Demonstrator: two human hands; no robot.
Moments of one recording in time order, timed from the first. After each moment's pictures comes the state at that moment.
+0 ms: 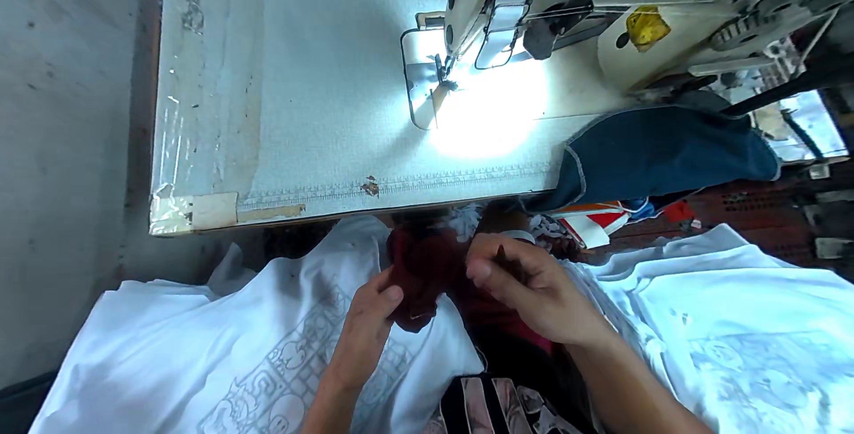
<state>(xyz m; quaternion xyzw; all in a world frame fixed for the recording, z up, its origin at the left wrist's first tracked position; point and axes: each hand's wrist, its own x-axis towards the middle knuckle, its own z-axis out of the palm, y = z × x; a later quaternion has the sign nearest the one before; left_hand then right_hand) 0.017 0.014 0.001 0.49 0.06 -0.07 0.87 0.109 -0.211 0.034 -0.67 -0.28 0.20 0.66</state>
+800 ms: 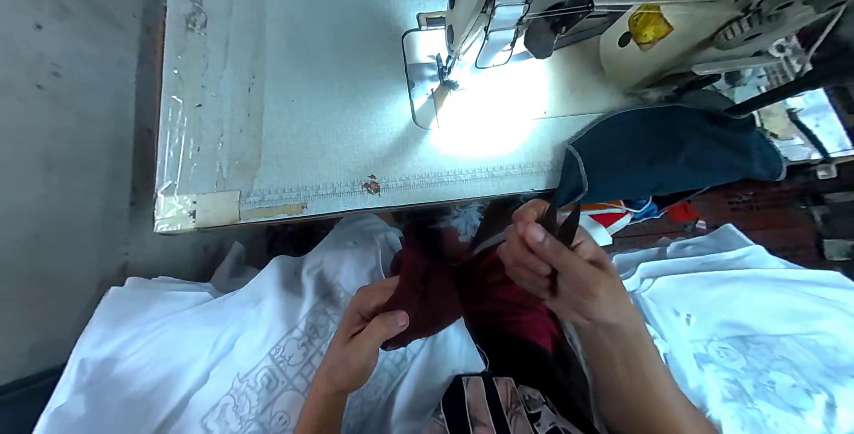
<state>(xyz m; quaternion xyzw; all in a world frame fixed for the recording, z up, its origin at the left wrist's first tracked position) 0.018 0.032 -0.007 0.56 -0.14 -0.05 0.82 0.120 -0.227 0.037 -0.45 -0.16 0.25 0.84</state>
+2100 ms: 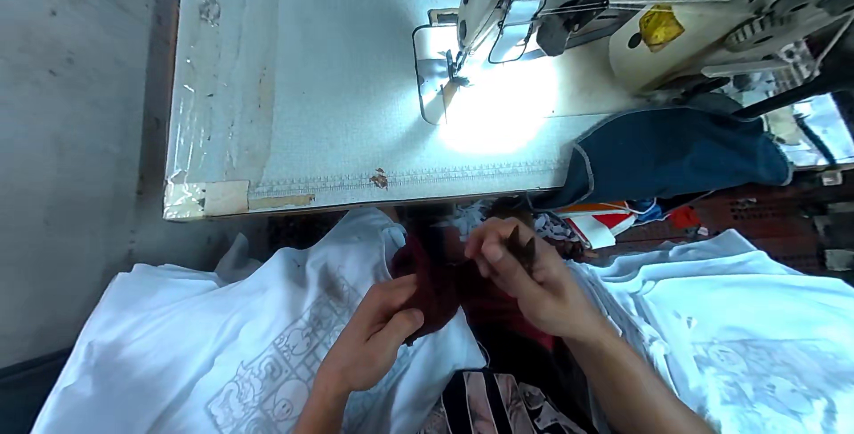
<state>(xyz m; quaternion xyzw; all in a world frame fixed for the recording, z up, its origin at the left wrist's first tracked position) 0.017 0.034 -0.001 0.66 -0.17 -0.09 0.72 0.106 -0.210 0.024 -0.67 -0.27 0.17 0.67</state>
